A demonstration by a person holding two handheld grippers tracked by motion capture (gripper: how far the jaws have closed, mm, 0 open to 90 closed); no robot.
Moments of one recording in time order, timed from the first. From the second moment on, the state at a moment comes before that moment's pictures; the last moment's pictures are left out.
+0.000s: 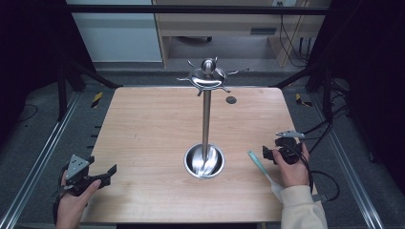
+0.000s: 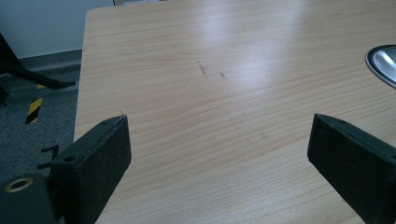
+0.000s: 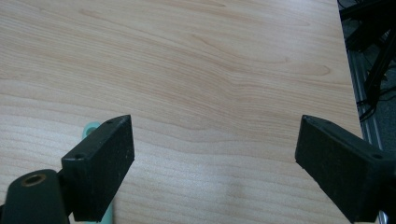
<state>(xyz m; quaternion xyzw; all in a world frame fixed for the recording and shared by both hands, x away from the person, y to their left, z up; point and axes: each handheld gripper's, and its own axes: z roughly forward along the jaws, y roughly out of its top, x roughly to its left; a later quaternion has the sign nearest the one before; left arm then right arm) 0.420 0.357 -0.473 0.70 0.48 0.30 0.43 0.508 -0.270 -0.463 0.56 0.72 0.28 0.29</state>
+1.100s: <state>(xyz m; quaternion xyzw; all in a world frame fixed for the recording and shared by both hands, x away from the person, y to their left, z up) 0.421 0.355 -0.473 0.70 0.47 0.30 0.44 0.502 -0.213 -0.467 0.45 0.83 0.27 0.18</state>
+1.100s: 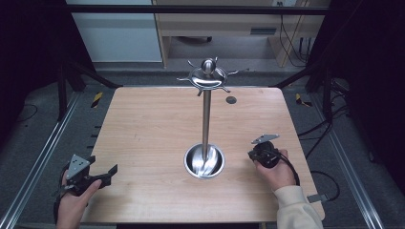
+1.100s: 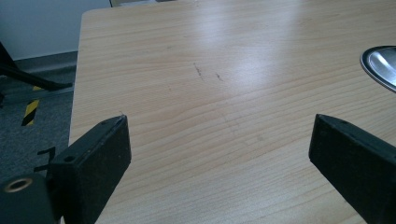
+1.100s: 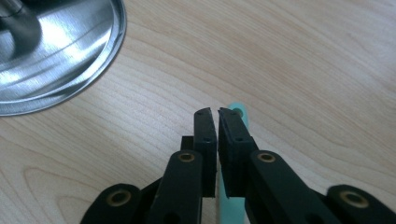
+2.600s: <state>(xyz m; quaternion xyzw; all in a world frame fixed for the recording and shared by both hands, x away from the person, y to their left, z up) 0.421 0.353 -0.473 0.71 0.47 0.29 0.43 0.509 -0.221 -0.478 0.48 0.83 0.24 0.16</state>
